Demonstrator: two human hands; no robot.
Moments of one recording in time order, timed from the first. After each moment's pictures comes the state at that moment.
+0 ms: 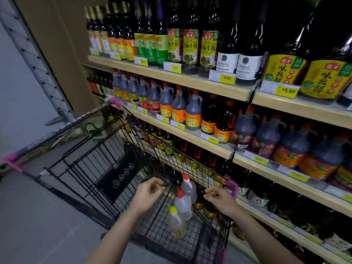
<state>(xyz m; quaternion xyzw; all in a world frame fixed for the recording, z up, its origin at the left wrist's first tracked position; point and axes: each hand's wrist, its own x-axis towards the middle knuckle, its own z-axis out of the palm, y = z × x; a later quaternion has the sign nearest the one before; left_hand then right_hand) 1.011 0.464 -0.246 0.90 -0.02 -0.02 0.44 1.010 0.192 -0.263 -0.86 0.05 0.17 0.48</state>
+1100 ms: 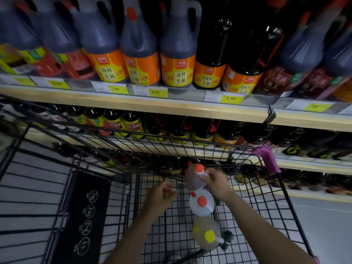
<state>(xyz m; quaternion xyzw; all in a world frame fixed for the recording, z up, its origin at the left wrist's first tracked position) 1.232 0.490 -0.468 0.86 -0.16 -0.30 0.38 1.165 0.280 -0.468 -0.82 0.28 0.08 0.49</state>
